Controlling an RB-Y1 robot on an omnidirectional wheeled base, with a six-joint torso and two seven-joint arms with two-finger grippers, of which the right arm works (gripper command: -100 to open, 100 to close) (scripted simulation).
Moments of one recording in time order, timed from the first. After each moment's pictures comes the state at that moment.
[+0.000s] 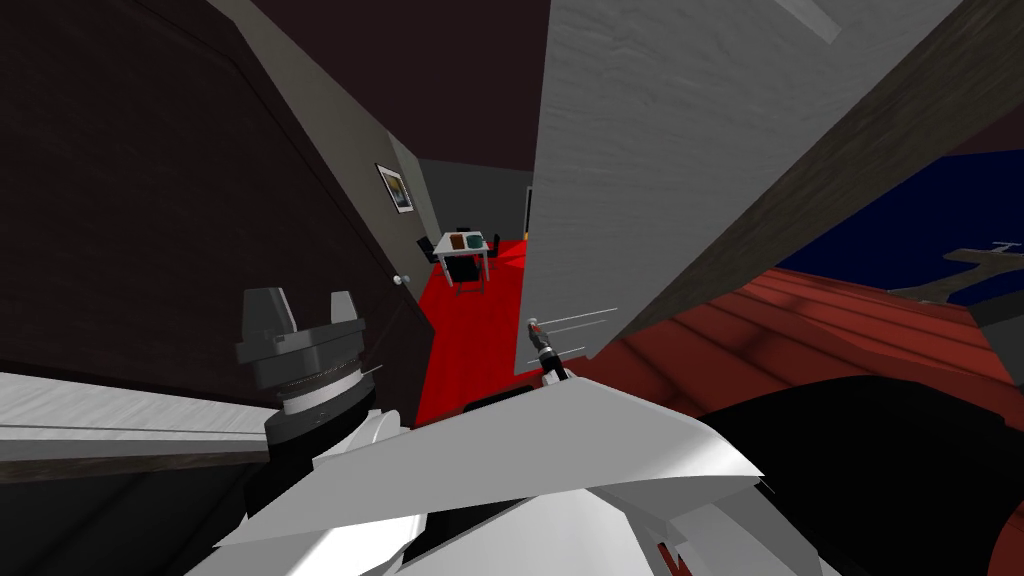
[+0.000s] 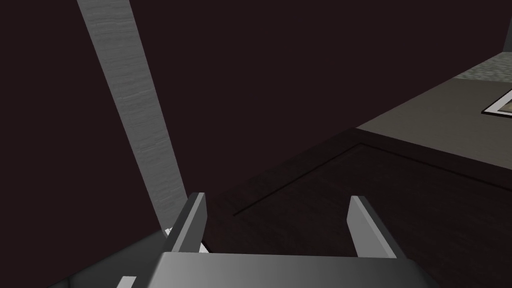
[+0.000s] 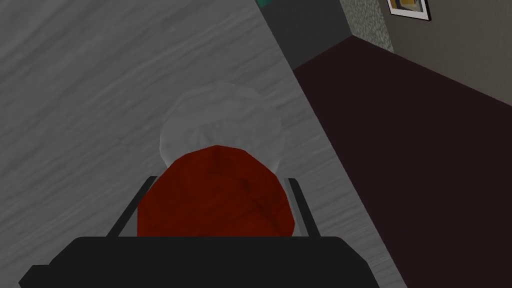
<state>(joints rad) 0.04 -0.13 0.14 -0.87 -0.18 -0.78 0.96</state>
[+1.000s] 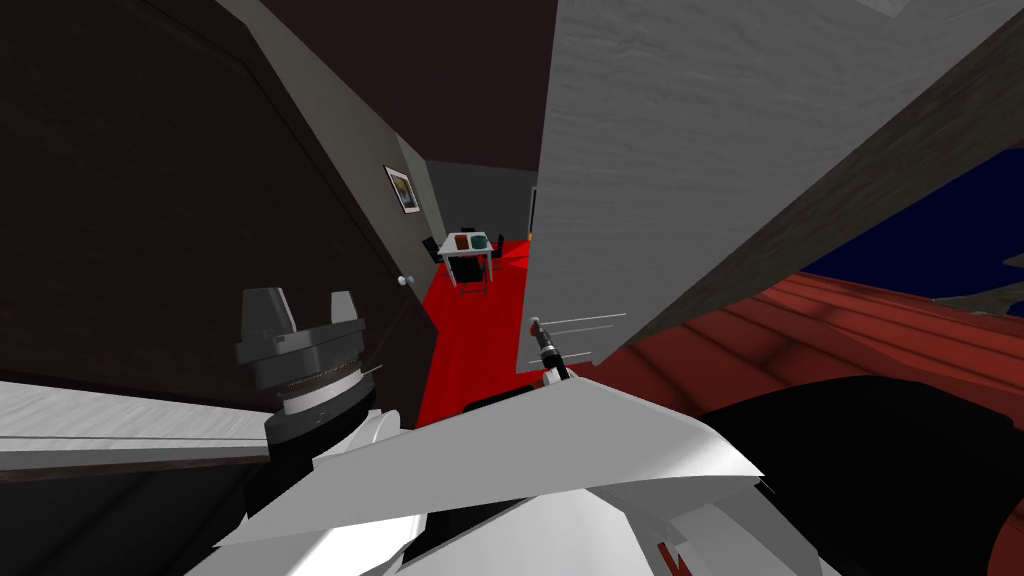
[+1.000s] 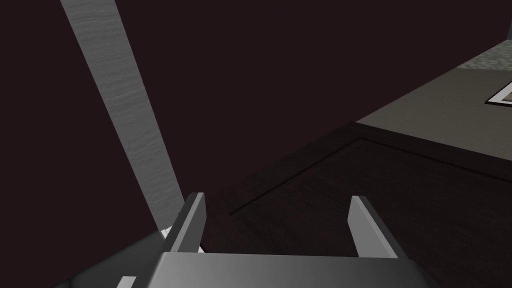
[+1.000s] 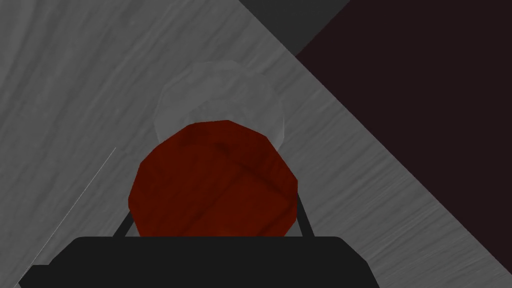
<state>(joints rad) 0.02 -0.13 0.10 -0.85 -0.23 -0.80 0.72</state>
